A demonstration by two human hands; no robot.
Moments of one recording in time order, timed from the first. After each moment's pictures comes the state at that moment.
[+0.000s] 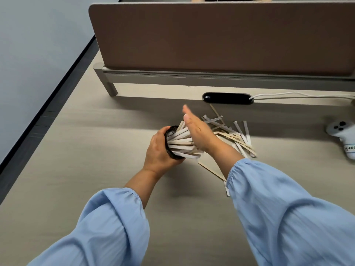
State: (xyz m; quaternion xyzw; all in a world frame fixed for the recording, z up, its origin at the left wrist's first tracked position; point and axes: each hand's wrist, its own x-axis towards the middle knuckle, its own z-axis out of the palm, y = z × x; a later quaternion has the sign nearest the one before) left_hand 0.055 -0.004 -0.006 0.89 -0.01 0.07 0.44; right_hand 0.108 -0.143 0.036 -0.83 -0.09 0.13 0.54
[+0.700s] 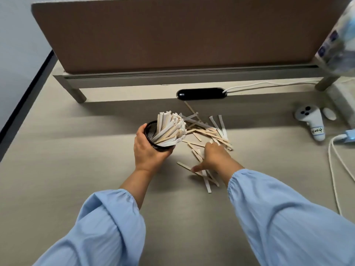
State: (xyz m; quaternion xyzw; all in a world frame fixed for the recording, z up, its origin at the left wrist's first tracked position) left_hand 0.080 -0.046 -0.023 0.86 0.06 0.11 0.49; right_hand 0.078 -0.234 -0.013 -0.94 0.09 0.30 0.12
